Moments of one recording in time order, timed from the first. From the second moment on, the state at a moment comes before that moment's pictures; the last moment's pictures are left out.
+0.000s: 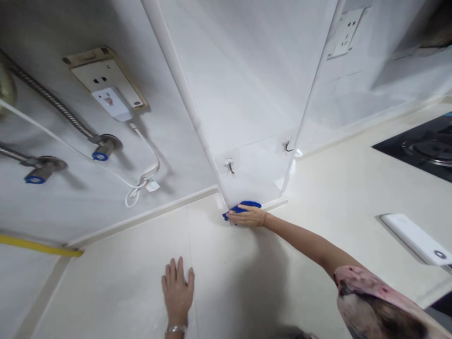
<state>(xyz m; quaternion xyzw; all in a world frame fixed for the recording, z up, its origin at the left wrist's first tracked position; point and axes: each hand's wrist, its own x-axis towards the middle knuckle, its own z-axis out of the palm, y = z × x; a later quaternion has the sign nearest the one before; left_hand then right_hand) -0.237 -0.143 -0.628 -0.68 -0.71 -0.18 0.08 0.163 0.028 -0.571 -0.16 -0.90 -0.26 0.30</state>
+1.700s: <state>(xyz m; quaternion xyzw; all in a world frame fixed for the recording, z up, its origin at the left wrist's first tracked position) -0.221 -0.140 -0.619 -0.67 -0.71 -0.23 0.06 0.293 -0.014 -0.594 -0.76 -0.46 -0.01 0.46</state>
